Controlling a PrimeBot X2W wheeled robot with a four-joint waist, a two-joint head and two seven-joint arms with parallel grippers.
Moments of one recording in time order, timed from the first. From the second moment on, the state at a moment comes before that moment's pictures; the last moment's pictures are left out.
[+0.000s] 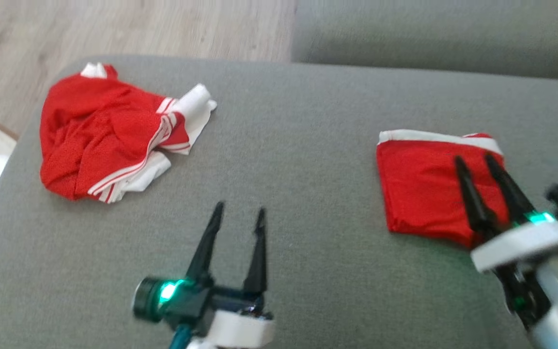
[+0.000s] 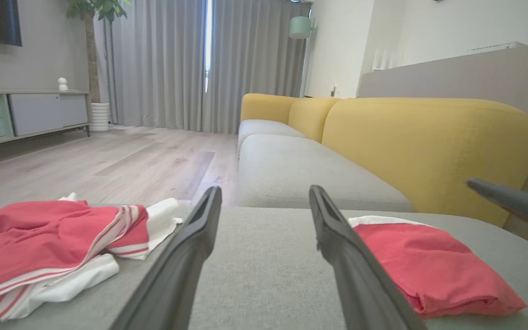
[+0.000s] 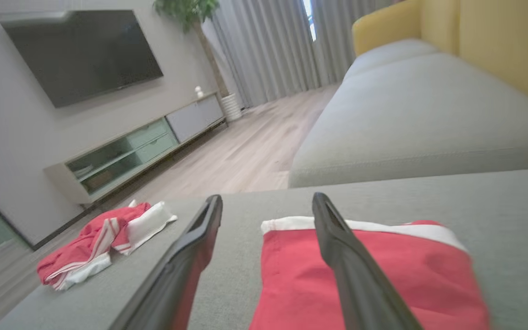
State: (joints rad) left arm -0.08 0.05 -0.57 0.06 -0.23 0.25 -0.26; right arm -0.28 -0.43 0.45 0.33 0.80 0.12 -0.20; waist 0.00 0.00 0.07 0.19
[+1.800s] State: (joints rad) left arm 0.27 0.06 -0.28 0.05 -0.11 0.14 -0.26; right arm 0.26 -0.15 0.02 0.15 0.17 0.12 -0.25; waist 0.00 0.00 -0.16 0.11
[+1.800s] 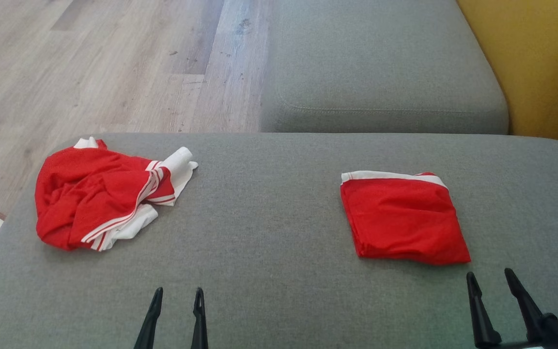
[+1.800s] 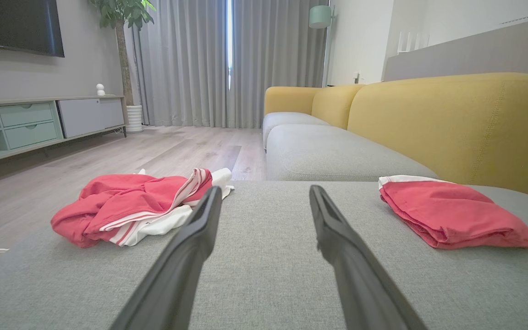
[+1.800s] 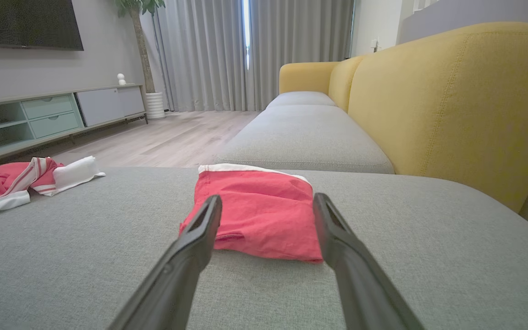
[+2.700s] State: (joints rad) left arm 0.21 0.06 -0.37 -0.01 -0.15 0.22 -0.26; right arm 0.15 -0.26 0.03 0.21 0.28 0.12 -0.25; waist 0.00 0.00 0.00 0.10
